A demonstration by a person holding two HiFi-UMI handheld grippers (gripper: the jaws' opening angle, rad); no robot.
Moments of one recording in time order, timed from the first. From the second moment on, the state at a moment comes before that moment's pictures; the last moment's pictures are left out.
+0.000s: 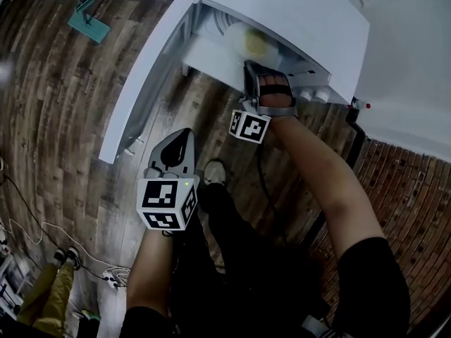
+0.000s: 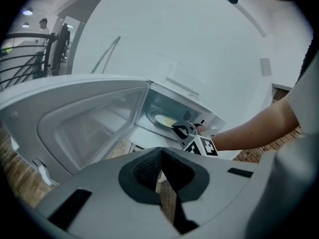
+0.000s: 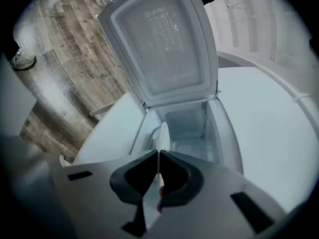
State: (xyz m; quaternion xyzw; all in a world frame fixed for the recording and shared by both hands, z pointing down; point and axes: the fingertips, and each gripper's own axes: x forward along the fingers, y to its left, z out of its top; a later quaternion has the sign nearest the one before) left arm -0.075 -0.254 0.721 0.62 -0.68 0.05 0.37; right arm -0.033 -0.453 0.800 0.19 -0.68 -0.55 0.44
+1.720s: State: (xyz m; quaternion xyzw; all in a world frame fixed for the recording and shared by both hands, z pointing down) left arm -0.106 -0.281 0.263 0.71 -0.69 0.03 0.14; right arm -0.029 -0.358 0.256 0.29 -0.67 -0.60 0.32
